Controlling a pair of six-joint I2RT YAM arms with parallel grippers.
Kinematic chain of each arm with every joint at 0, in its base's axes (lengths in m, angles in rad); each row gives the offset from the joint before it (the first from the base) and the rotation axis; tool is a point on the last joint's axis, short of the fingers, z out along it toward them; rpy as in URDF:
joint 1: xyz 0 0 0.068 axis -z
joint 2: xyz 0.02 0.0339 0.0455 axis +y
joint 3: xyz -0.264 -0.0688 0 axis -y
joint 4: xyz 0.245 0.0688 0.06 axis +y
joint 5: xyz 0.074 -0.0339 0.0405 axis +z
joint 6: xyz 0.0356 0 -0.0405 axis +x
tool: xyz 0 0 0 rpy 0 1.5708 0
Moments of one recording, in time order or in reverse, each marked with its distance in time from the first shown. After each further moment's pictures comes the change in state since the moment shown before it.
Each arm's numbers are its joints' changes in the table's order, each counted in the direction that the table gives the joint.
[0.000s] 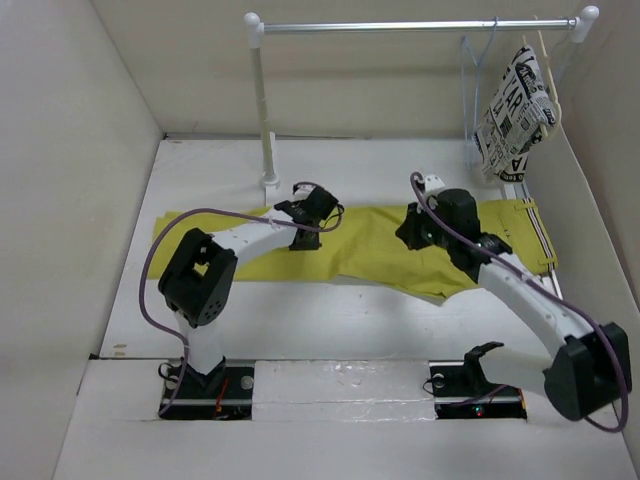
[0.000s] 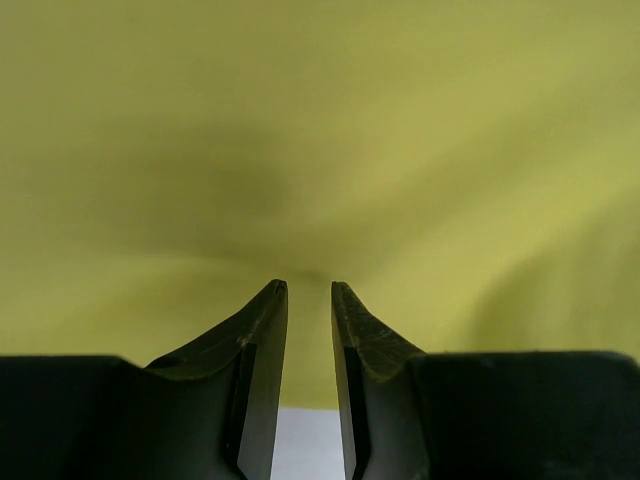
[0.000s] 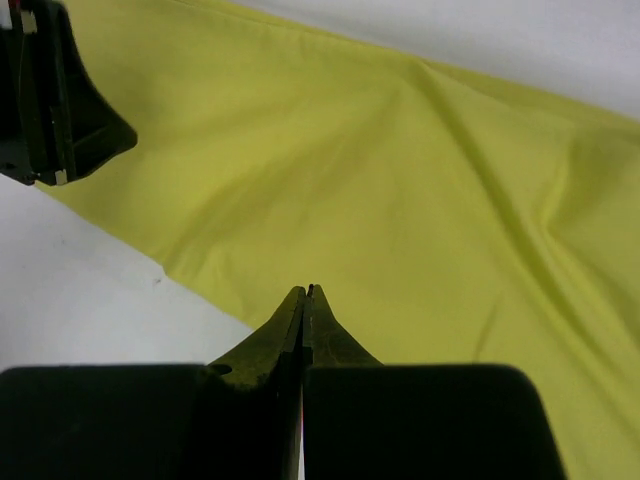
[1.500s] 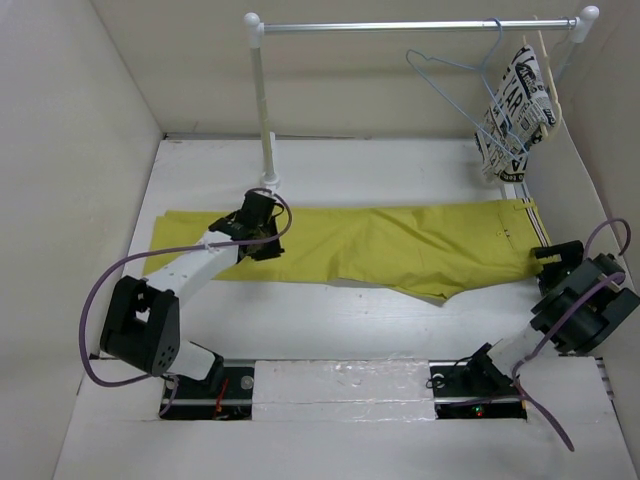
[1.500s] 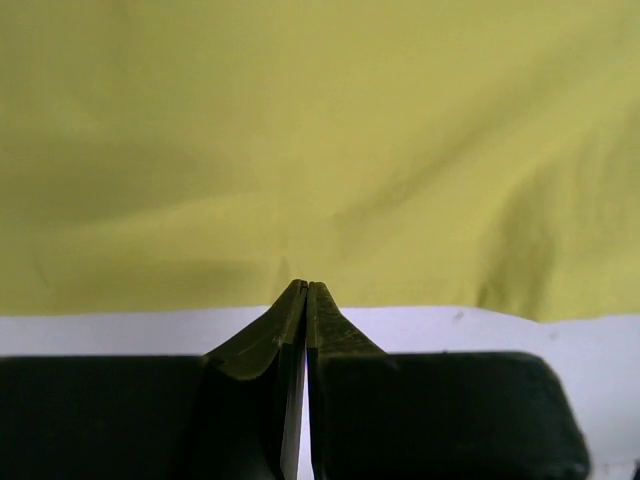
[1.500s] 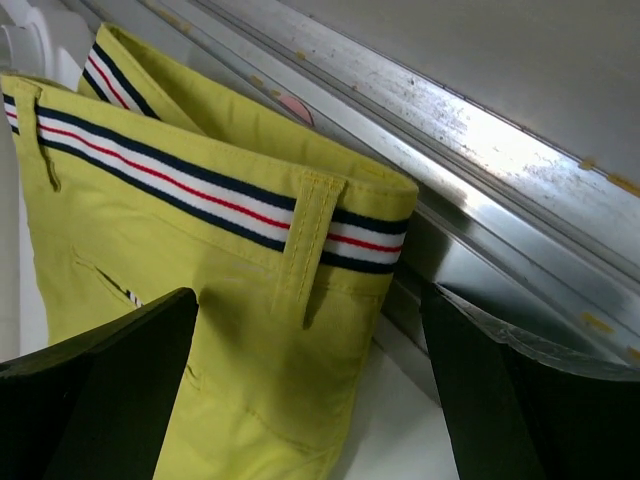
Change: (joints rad) left arm -0.261 -0.383 -0.406 -0.116 -0.328 0.082; right arm 1.324 0.361 -0.308 -0.550 0.232 0.447
